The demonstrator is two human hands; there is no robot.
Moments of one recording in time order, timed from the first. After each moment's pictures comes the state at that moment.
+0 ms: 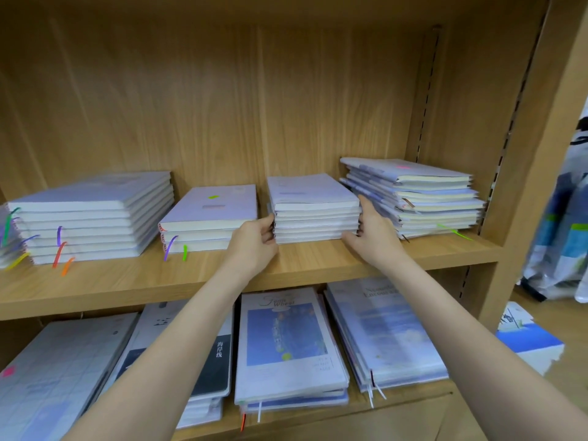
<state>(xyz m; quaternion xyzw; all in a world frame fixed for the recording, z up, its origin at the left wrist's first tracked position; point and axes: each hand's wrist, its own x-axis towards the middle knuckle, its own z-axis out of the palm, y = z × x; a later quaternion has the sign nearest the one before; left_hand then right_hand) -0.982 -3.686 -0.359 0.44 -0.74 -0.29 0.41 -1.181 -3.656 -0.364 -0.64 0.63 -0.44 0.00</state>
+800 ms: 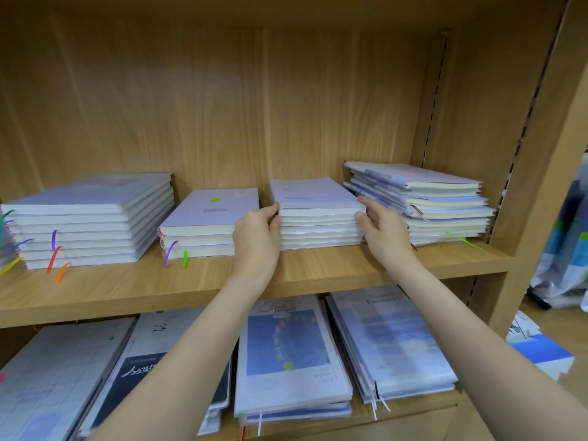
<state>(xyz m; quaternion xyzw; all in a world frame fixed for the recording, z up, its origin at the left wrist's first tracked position) -0.997 -3.698 -0.353 0.48 -0.70 -0.12 0.51 -1.183 -3.663 -0.356 -0.57 0.64 -0.52 0.04</state>
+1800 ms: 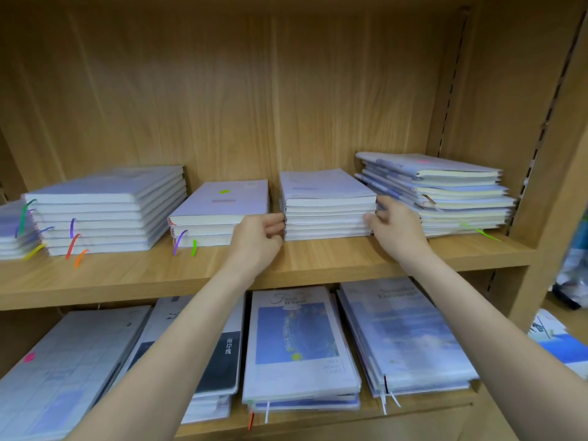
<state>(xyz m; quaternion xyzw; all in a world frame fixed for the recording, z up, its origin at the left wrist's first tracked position) -0.976 -3.691 -0.363 0.48 -0.71 -0.26 0.45 -1.185 -3.657 -0.356 -0.57 0.65 -0.49 0.06</state>
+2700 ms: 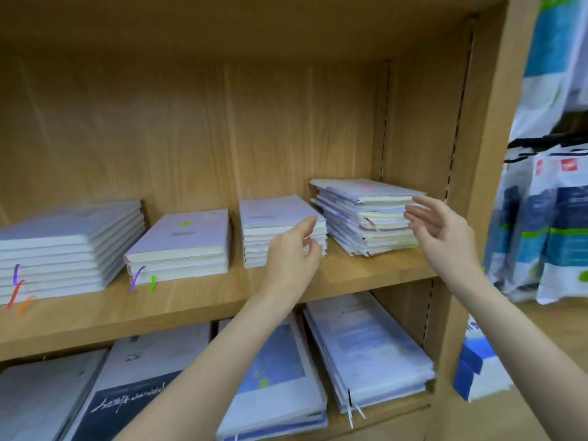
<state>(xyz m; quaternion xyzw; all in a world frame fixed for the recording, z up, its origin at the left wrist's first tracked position) -1.065 -3.647 -0.345 0.33 -0.79 -0.20 0.48 -1.265 -3.572 -0.338 -0.51 0.60 -0.62 -0.03</state>
